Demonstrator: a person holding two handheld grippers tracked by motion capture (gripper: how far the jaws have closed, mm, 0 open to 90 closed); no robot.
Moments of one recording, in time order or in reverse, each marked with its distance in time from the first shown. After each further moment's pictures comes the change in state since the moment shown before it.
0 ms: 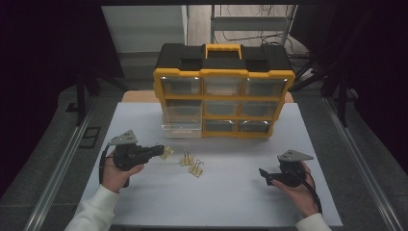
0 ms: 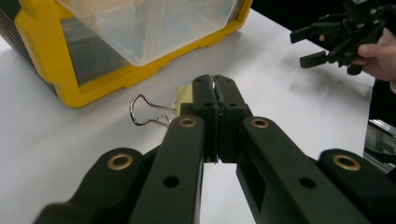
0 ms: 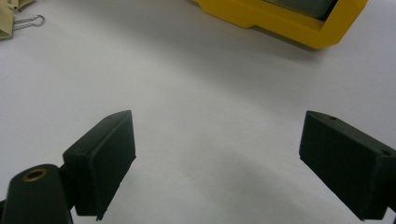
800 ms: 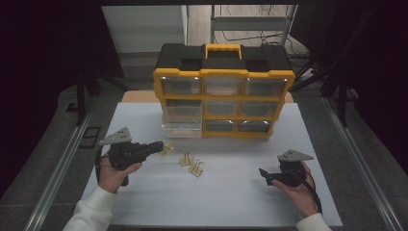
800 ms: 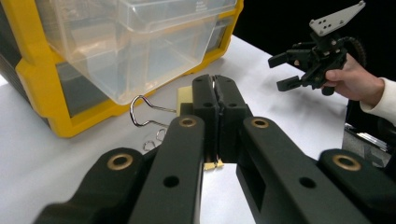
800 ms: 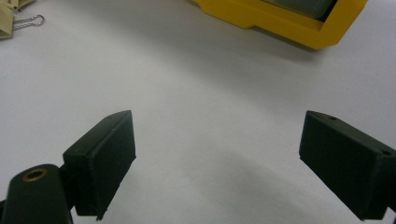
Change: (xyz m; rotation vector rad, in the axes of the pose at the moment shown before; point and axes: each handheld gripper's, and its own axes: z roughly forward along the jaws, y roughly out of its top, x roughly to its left) left arm -0.012 0.013 -0.015 -0.087 -0.038 0.017; right arm 0.000 0.000 0.000 -0.001 -0.001 -0.002
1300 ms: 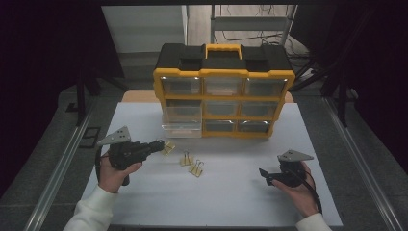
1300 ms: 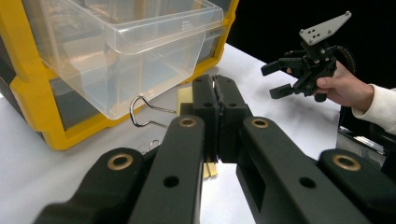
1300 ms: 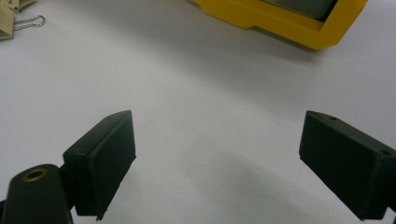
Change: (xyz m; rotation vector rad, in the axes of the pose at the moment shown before) left arm -0.006 0.006 -0.002 -0.028 -0.011 0.013; right arm 0.000 0.000 0.000 -0.001 0.000 0.000
